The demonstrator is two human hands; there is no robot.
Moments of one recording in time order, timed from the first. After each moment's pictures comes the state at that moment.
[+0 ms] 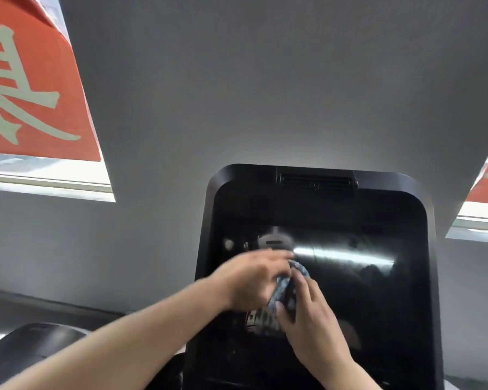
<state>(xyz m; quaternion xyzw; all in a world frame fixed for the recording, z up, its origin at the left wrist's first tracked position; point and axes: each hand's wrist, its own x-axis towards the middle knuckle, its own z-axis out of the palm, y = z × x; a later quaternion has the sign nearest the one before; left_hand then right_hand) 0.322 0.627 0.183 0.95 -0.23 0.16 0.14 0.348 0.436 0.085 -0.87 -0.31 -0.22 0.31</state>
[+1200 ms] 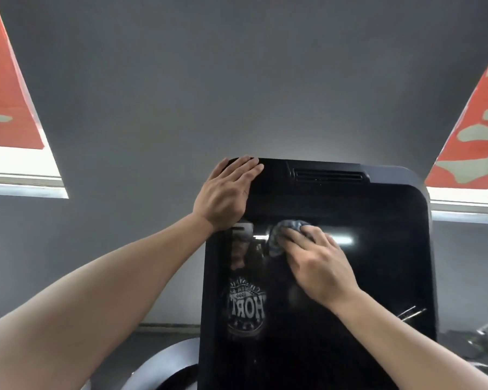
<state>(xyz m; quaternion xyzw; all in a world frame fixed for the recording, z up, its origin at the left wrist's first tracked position) 0.438 0.757 0.225 0.89 -0.17 0.42 0.09 0.404 0.489 0.160 -0.85 -0.36 -0.37 0.08</state>
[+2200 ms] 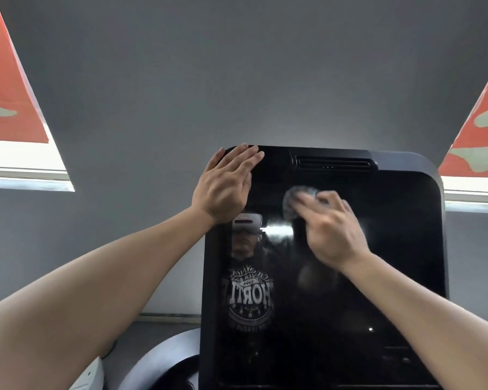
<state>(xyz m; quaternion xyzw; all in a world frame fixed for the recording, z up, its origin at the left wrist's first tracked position) 0.435 0.752 0.223 0.89 -0.14 0.43 0.09 0.443 0.481 0.189 -0.85 -0.35 -0.39 0.10</state>
